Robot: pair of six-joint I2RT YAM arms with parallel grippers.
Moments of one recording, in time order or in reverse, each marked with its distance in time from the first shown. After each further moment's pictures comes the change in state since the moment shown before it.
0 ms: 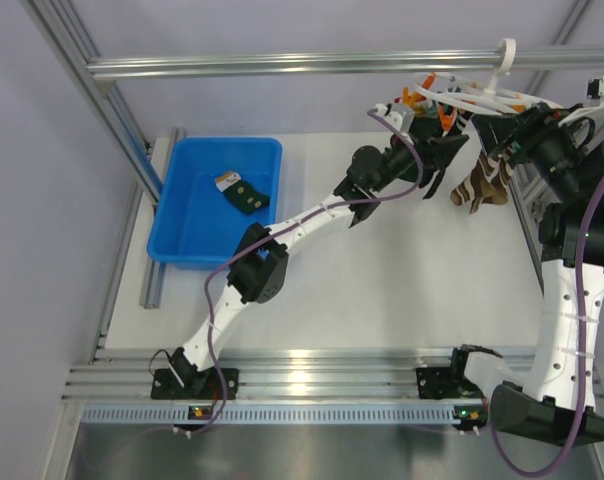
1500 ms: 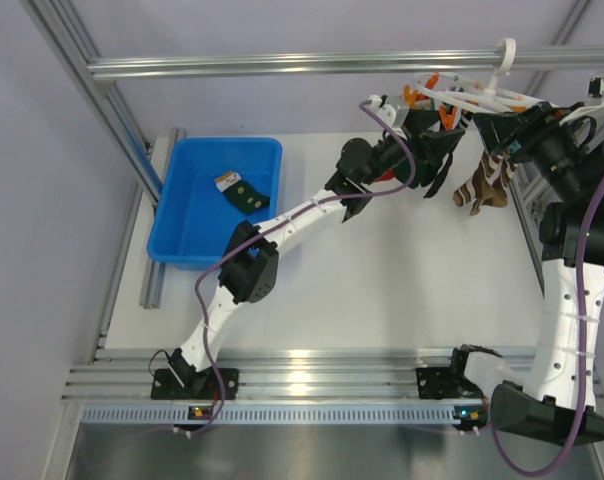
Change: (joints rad) left arm 0.026 -0.076 -0.051 0.021 0.109 0.029; right arm 0.000 0.004 0.010 0.001 0.001 0.001
